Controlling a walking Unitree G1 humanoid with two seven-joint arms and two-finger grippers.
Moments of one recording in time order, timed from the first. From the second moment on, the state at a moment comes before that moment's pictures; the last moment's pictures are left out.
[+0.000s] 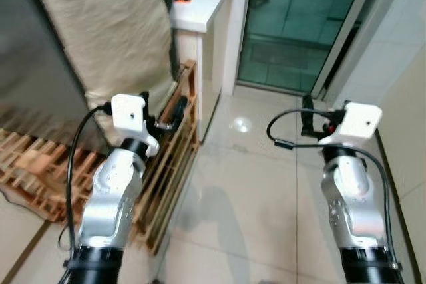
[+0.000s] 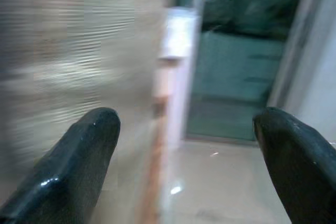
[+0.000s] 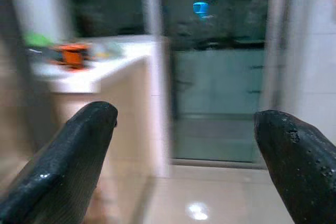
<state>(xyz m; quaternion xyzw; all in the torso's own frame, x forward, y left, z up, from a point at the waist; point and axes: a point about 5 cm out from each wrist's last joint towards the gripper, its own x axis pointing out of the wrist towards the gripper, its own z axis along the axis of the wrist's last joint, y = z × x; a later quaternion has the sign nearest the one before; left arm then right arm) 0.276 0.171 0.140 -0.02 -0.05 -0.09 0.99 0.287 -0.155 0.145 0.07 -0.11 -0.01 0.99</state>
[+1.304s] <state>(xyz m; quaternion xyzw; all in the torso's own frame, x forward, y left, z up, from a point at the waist) 0.352 0.125 0.186 -0.04 -0.07 -0.06 0.99 0.302 -0.160 0.137 0.05 -0.07 0.00 1.00</state>
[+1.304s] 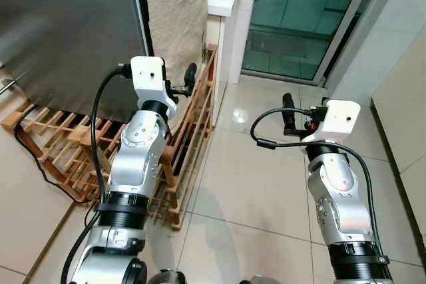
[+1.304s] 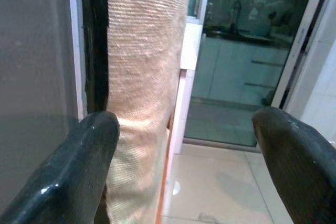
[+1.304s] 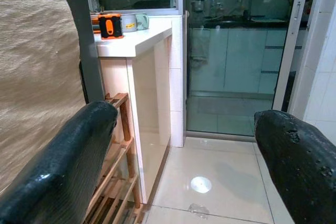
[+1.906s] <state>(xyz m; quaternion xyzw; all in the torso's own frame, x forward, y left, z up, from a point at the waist) 0.374 0.127 0.198 -0.05 -0.08 -0.02 1.00 0.301 -0.159 0.135 0.05 -0.07 0.00 1.00</state>
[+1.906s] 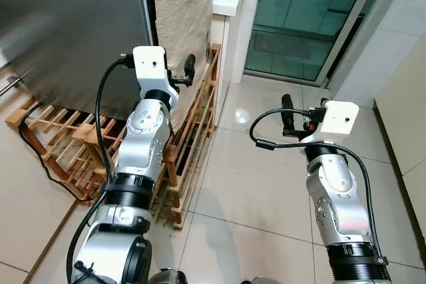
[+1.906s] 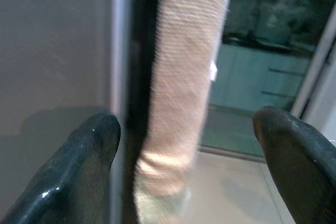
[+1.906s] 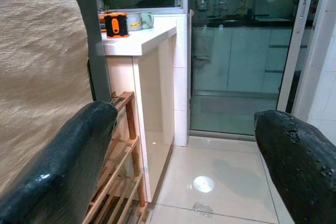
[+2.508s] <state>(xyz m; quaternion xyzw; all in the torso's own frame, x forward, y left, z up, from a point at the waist) 0.375 0.102 0.202 -0.08 -0.09 -0.09 0.99 0.300 -0.161 0.133 0.05 -0.06 -0.01 1.00</state>
